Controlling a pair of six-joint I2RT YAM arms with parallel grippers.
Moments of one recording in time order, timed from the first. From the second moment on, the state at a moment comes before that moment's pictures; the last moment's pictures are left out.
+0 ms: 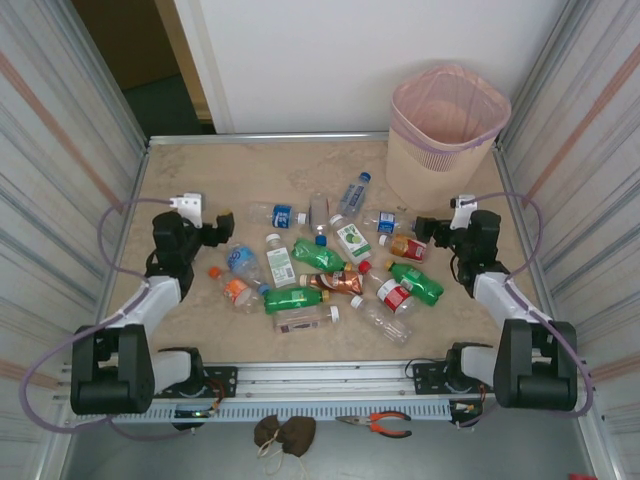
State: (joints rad) left arm 0.00 1.17 0.51 0.32 0.12 0.01; right arm -0.05 1.17 0.50 0.22 -0.23 0.07
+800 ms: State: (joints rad) left arm -0.01 1.36 1.11 -0.74 0.17 0.54; right arm 0.05 1.07 0.66 -0.26 -0.21 0.17
